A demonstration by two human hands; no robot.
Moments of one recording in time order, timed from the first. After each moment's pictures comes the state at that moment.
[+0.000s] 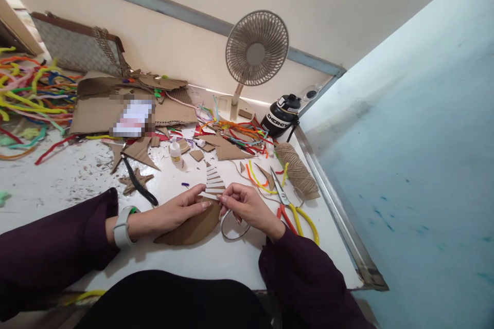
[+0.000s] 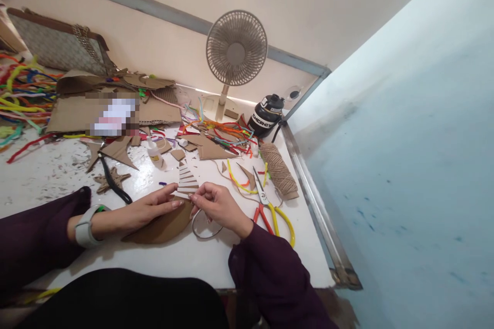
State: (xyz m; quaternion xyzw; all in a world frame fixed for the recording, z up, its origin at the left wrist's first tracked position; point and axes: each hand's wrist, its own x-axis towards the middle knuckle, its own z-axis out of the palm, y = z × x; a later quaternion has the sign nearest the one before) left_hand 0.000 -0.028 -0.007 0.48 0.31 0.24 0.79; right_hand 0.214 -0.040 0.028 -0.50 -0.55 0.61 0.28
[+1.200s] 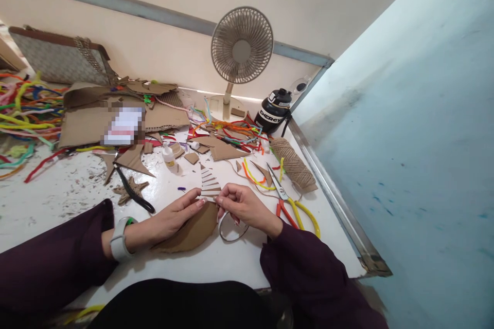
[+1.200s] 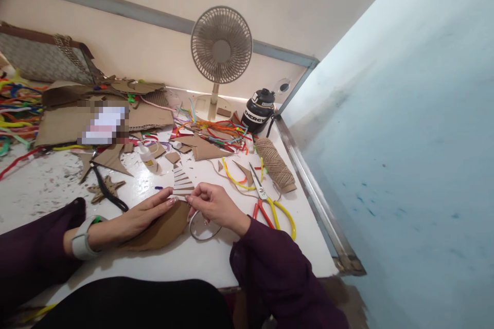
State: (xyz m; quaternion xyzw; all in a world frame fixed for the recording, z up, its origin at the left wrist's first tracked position) left_hand -0.002 -0.027 0.001 0.58 0.41 0.19 0.67; right_hand 0.213 -0.040 0.027 -0.49 -0.54 0.63 0.28
